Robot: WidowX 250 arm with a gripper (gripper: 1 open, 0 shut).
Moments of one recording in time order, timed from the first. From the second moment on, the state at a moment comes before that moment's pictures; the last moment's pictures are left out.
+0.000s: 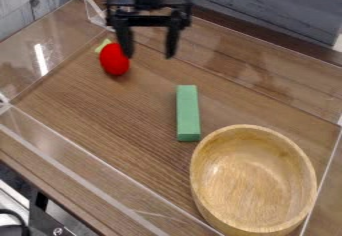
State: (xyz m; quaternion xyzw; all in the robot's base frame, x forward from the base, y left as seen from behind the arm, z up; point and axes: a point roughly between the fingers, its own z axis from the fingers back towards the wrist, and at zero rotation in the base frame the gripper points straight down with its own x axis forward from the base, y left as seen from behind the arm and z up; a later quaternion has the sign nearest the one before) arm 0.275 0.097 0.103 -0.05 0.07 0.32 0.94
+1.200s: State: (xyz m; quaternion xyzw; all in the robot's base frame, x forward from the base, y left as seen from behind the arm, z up) arm 0.305 0.159 0.072 -0.09 0.04 0.54 0.83
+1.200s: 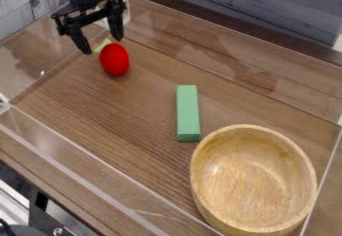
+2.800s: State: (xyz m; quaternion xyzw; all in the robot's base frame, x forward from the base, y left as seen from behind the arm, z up) arm 0.322 0.136 0.070 -0.07 0.03 0.61 0.79
